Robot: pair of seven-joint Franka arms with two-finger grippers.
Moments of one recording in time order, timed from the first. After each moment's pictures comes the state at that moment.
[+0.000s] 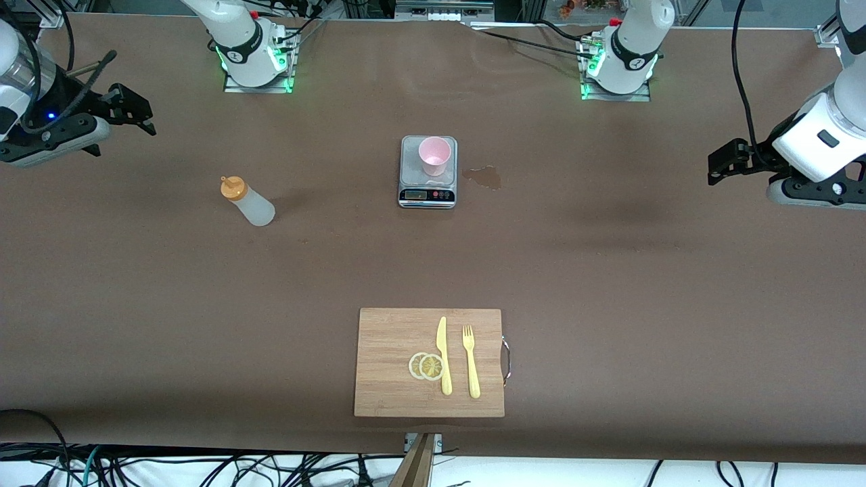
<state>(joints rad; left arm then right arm) 0.04 0.09 -0.11 -1.52 0.03 1.53 -0.01 -0.01 -0.11 0.08 -1.76 -0.03 1.57 -0.29</state>
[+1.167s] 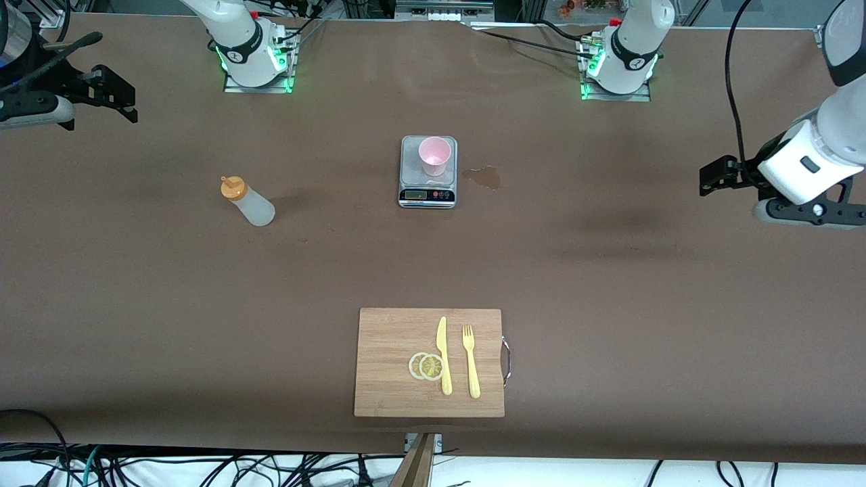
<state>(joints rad) 0.03 0.15 -0.13 -1.52 0.03 1.54 -0.01 0.01 -0.15 0.06 -1.70 -0.03 1.51 -0.12</state>
